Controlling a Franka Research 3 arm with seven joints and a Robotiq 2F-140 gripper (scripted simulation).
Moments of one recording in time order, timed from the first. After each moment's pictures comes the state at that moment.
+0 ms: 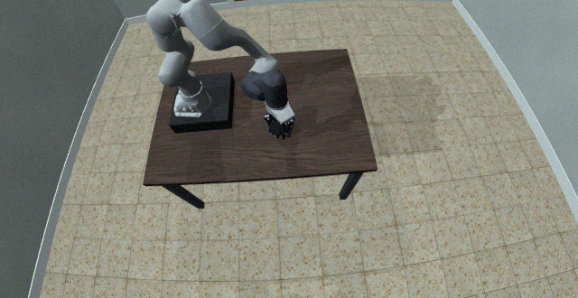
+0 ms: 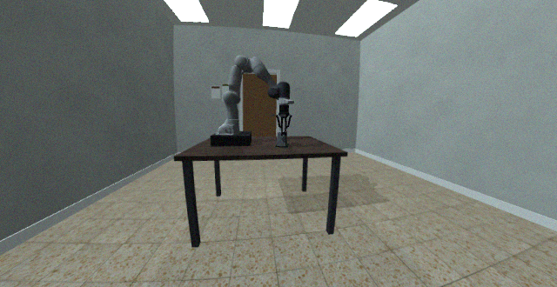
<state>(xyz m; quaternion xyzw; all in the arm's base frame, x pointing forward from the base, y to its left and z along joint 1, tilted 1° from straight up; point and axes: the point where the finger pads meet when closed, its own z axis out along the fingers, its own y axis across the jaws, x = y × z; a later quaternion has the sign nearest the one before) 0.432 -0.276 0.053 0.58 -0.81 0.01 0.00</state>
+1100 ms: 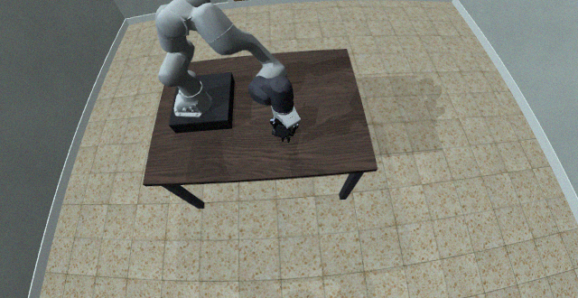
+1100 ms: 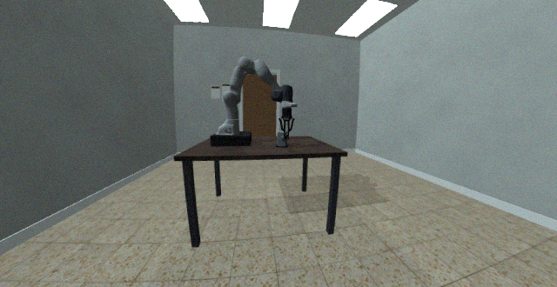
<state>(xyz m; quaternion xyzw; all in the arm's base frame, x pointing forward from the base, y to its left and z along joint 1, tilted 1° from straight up) 0.454 -0.284 0.028 0.58 -0.82 0.01 0.00</state>
